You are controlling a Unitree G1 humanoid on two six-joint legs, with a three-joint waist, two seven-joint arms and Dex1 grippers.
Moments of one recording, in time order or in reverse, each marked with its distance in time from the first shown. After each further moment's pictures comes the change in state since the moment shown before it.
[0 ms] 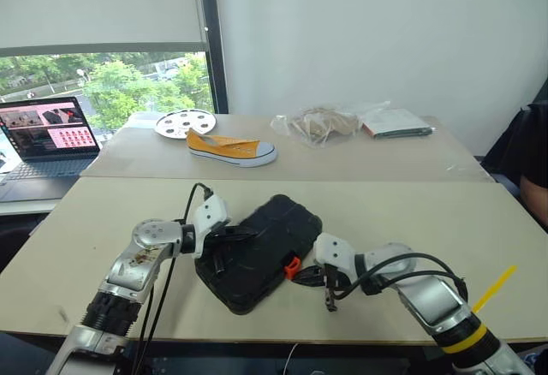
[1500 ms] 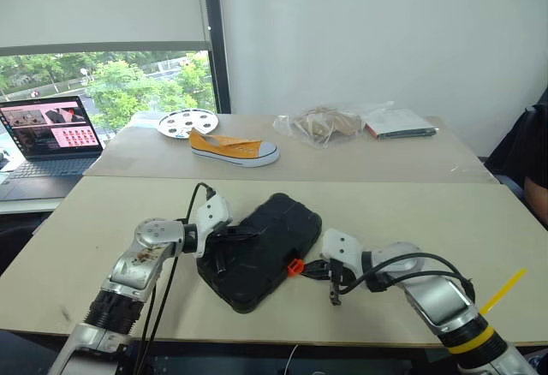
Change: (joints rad) left arm -0.010 -0.006 -0.006 0.011 0.006 -0.001 -0.021; right arm 0.031 -0.001 -0.039 -0.001 0.012 0.004 -0.047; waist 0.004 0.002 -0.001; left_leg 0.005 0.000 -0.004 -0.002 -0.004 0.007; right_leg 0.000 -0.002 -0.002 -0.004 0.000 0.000
